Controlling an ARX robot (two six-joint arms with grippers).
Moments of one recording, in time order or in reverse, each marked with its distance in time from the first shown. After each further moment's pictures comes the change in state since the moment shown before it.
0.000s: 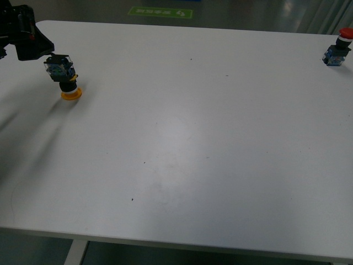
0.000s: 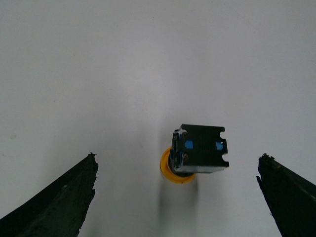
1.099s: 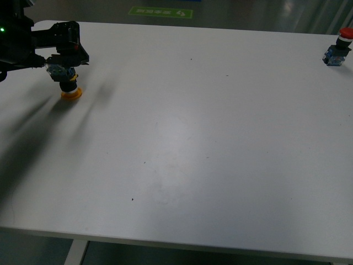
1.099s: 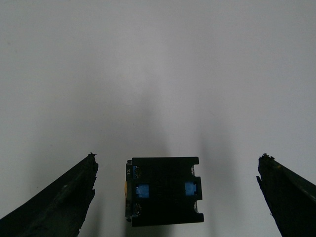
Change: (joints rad) left arm -0.086 0.169 0.192 -0.118 -0.026 -0.008; right arm 0.000 0.000 0.000 0.000 0.000 0.000
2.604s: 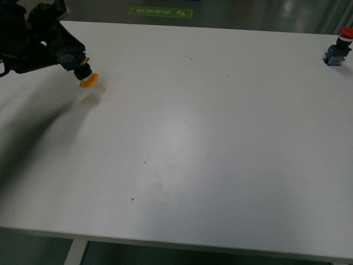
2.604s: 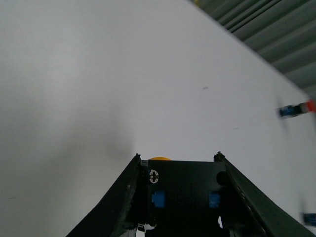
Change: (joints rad) left arm 0.029 -0.047 -0.051 0.146 0.344 -0.444; right arm 0.000 0.000 0.000 0.000 0.000 0.000
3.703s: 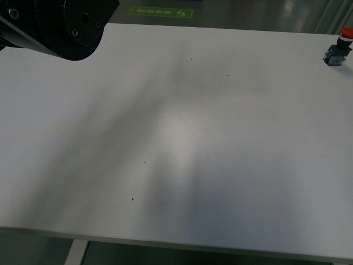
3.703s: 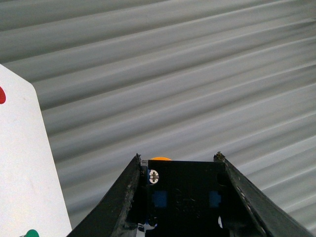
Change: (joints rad) left arm -0.423 0.197 0.186 0.999 0.047 -1.134; right arm 0.000 0.000 0.000 0.000 0.000 0.000
